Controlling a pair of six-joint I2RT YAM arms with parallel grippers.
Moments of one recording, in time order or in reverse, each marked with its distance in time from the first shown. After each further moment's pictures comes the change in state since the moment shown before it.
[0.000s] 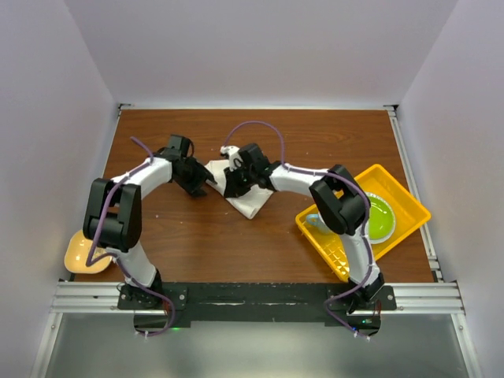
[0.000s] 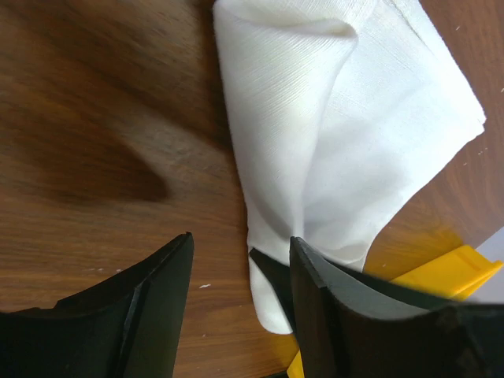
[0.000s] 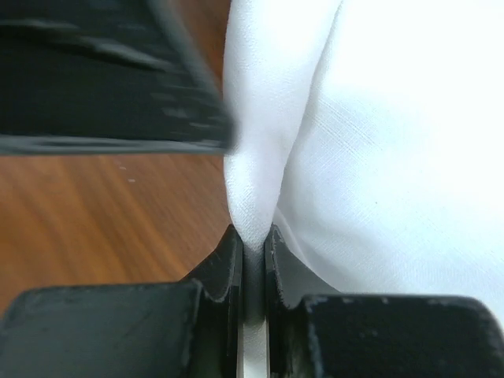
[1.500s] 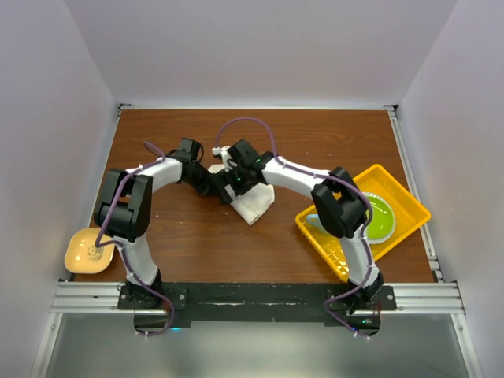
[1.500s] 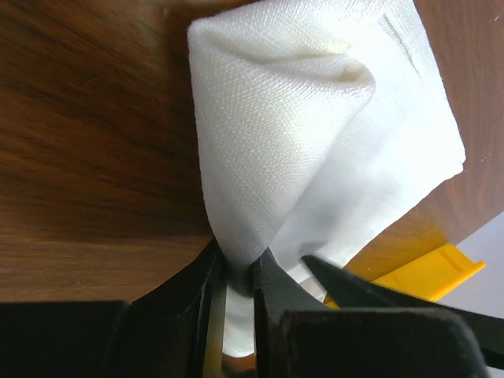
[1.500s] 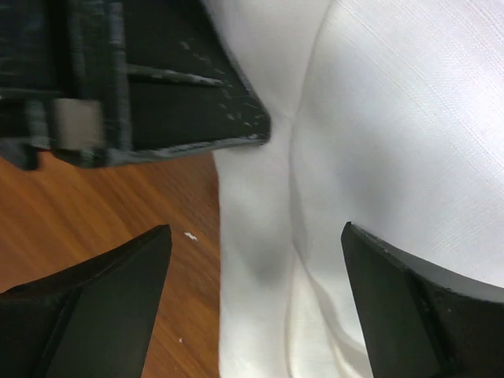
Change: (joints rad) left arm -0.047 0.107 0.012 0.078 0.053 -0.104; right arm 0.008 0.007 0.197 -0.388 0.054 -0.008
